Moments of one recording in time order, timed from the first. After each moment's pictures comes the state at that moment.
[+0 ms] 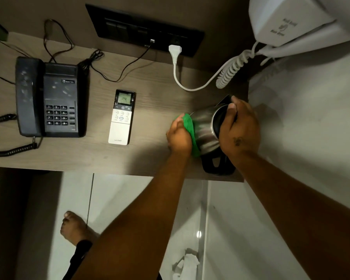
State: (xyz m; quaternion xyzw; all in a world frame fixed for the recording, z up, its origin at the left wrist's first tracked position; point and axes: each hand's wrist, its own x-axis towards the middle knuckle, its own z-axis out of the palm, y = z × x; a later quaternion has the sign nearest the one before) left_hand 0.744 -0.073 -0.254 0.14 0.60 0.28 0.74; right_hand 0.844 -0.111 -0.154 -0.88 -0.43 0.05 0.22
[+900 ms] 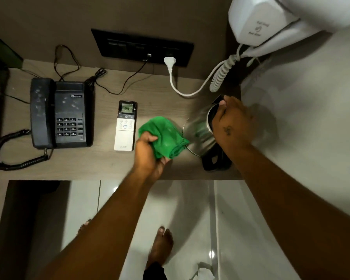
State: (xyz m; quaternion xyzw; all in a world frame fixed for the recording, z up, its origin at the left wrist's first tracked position) left_hand 0.639 -0.077 -0.193 0.05 0.50 0.29 0.81; right_hand 0.828 -0.110 -0.140 -0.90 -0.41 0.02 0.16
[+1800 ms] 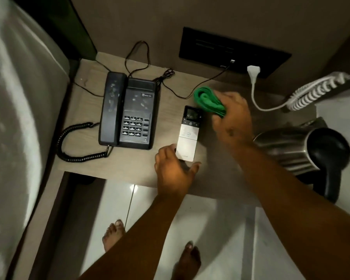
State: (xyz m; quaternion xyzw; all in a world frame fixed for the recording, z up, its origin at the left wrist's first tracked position) left_hand 0.527 -0.054 -0.271 0.60 0.67 0.16 0.41; right_hand 0.693 0.010 -0.200 -0.78 -0.56 0.13 0.26
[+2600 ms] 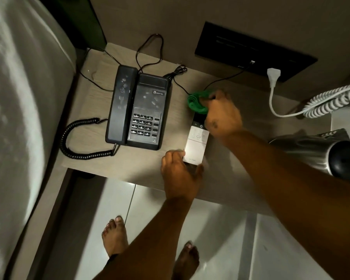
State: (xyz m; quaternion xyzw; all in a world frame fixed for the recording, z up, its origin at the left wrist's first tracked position) left_hand 0.529 -0.057 -0.290 0.57 0.69 0.23 0.39; right_hand 0.666 0.067 -0.226 -0.78 -0.61 0.15 -0.02
